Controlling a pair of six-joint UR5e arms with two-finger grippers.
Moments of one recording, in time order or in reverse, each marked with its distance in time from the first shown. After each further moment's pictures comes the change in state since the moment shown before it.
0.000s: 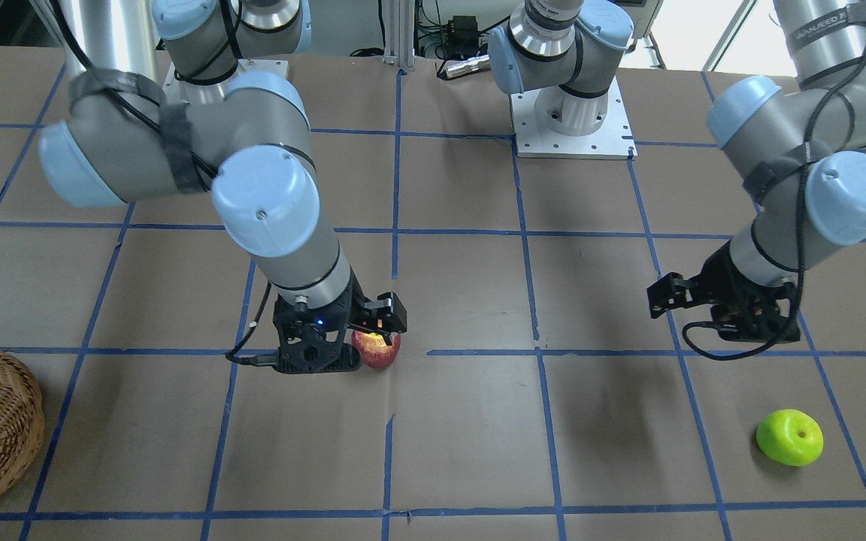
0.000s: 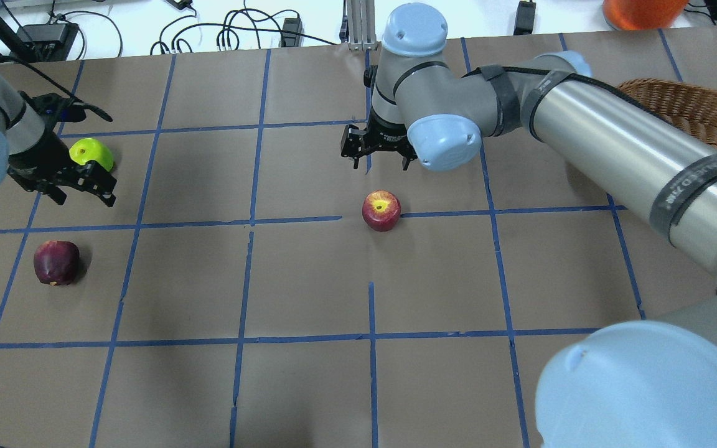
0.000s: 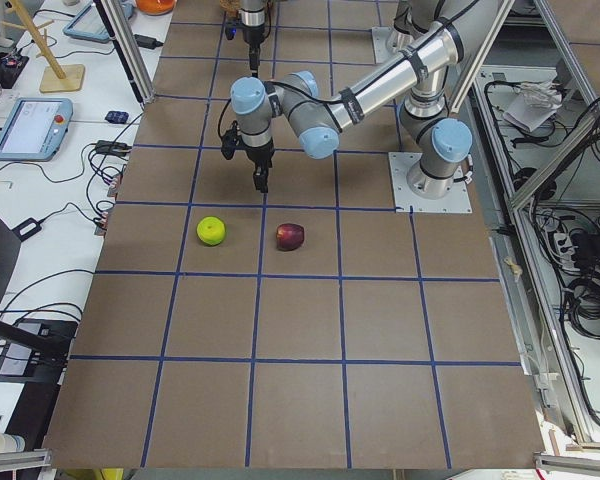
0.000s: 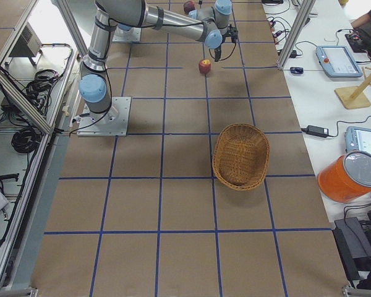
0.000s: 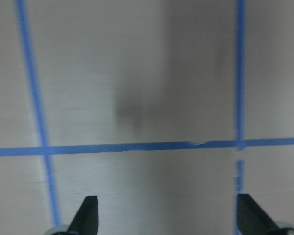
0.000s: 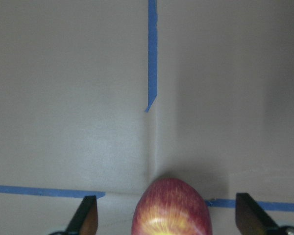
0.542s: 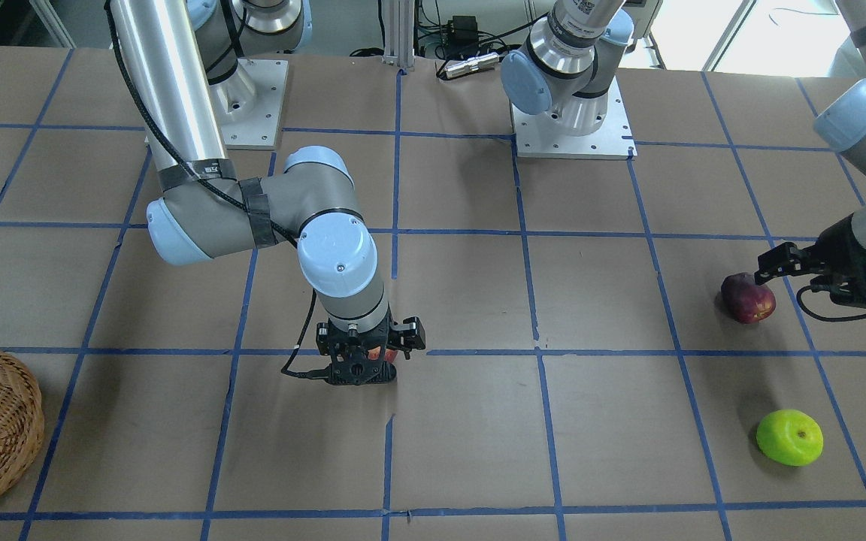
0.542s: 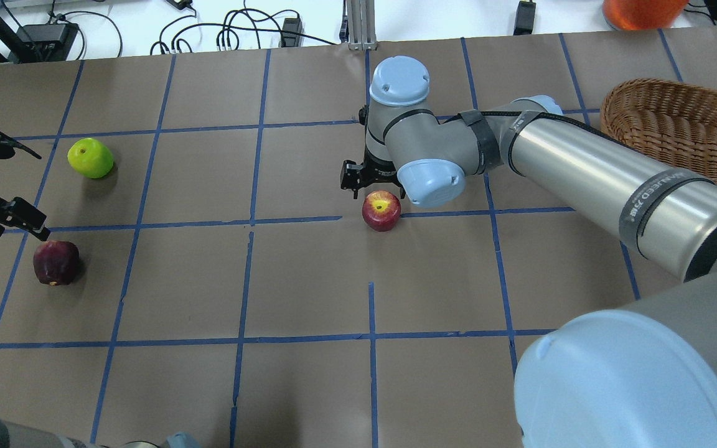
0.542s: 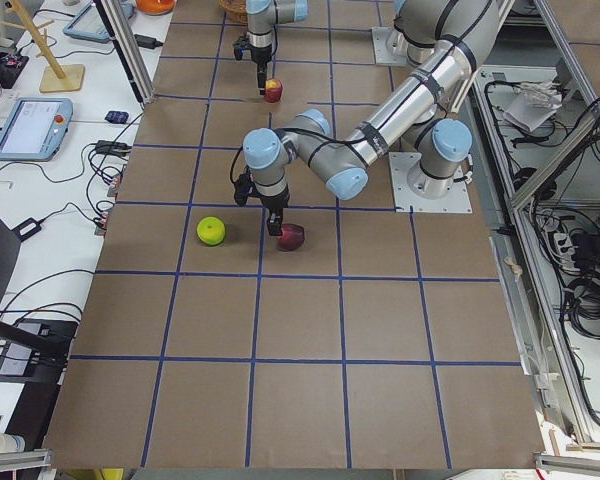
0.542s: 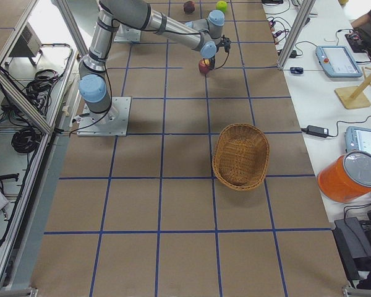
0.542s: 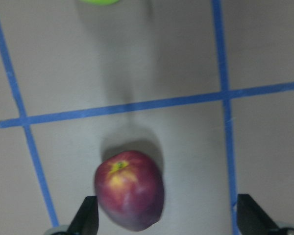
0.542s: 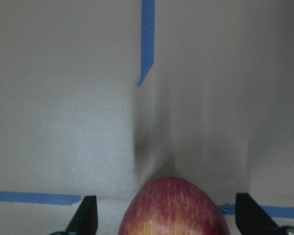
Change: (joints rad) left arm 0.190 -0.033 -0.041 0.038 0.005 0.203; right arm 0.022 0.025 0.097 -0.075 -0.022 0.009
